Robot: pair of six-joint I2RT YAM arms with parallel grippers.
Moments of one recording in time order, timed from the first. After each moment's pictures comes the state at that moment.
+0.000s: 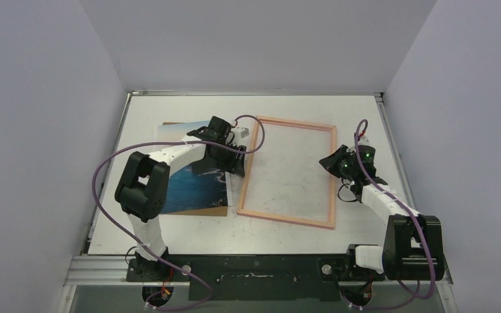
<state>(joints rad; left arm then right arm) -0.48 1.85 1.28 -0.53 0.42 -0.12 -0.02 1.27 0.54 0.15 -0.32 0.59</state>
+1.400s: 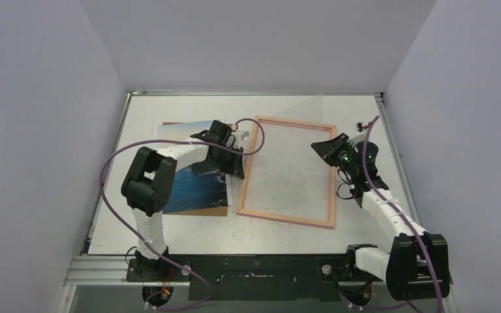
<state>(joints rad) -0.48 1.95 1.26 -0.42 0.51 -0.18 0.05 1.14 0.55 0.30 -0.40 0.82</state>
